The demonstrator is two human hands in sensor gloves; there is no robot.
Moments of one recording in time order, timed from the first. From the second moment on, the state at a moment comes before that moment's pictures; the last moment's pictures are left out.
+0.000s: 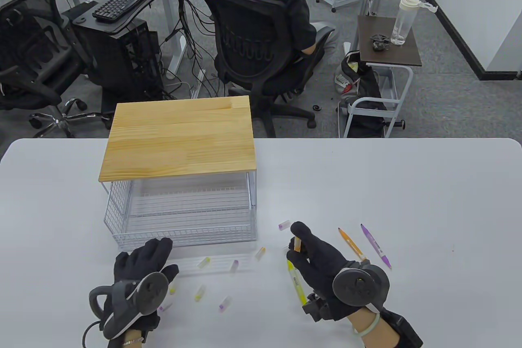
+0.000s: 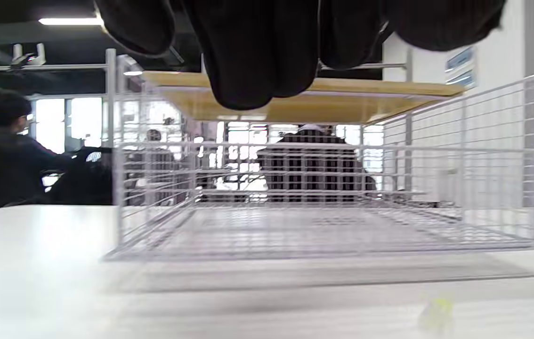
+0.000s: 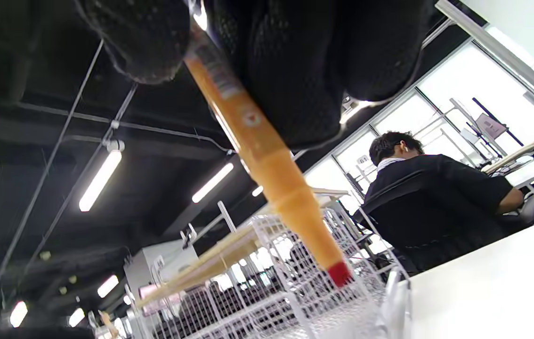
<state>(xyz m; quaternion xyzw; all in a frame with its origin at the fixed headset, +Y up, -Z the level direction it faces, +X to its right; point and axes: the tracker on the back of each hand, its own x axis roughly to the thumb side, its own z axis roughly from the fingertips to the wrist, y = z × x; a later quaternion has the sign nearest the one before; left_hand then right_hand) -0.278 -0.695 -0.258 0.11 0.00 0.01 0.99 0.125 -0.682 -0.279 0.23 -0.23 0.86 0.39</state>
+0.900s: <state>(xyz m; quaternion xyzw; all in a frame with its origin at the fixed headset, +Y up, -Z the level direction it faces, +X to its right) -0.333 -0.761 -0.265 -0.25 0.21 -0.09 0.94 0.118 -0.684 -0.273 0.27 -0.23 0.85 0.39</state>
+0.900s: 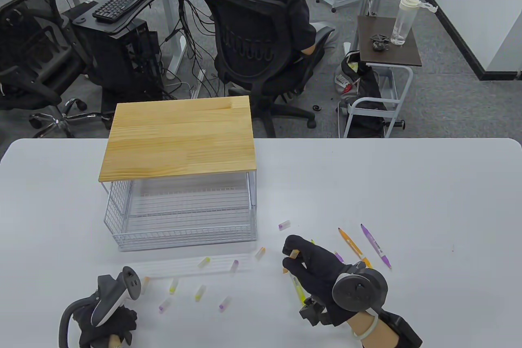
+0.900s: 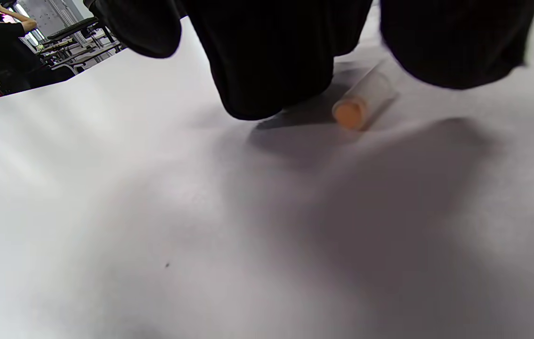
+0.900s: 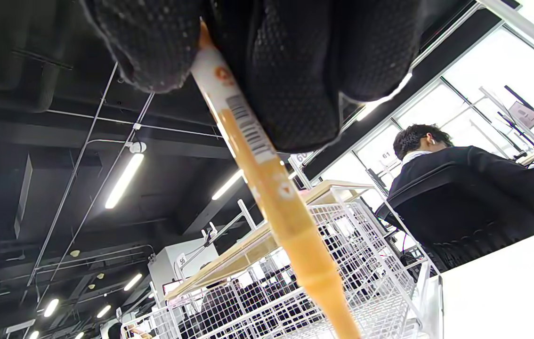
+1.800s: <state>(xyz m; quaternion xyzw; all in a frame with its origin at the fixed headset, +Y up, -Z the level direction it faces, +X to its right) -0.306 -0.740 -0.268 -0.09 0.17 -0.09 0.98 0.114 -0.698 -0.284 0.26 -0.19 0.86 0.39</state>
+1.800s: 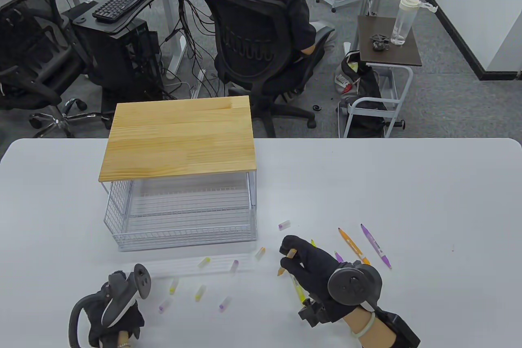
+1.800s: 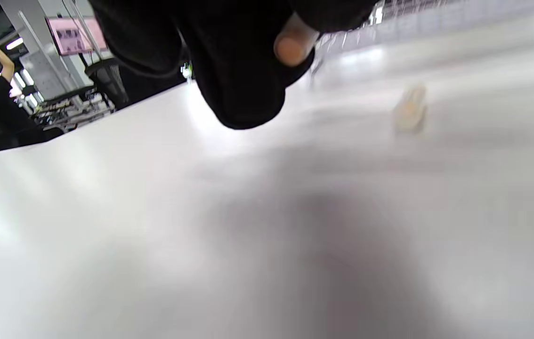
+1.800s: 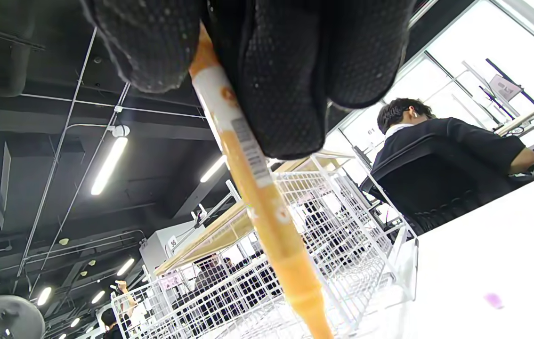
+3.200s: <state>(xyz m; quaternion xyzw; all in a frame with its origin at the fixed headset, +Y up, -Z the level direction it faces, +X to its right) -0.197 -0.708 -0.257 0.13 -0.16 0.30 0.93 0.097 -0.716 -0.293 0.34 -0.02 0.73 0.59</state>
